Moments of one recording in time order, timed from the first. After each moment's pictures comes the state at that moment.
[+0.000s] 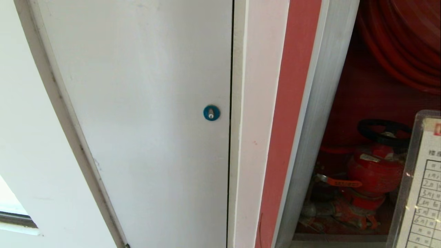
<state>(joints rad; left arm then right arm) -0.02 0.00 0.00 -0.07 -0.03 0.03 0.35 0.61 -0.83 0.57 0.74 0.19</state>
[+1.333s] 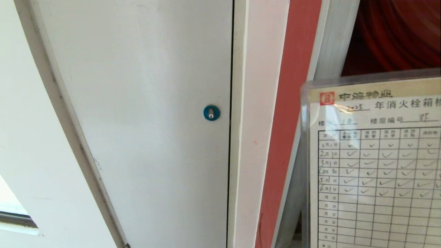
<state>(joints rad) -0.02 0.00 0.00 -0.07 -0.03 0.04 0.50 0.98 -1.00 0.51 0.77 -0.06</state>
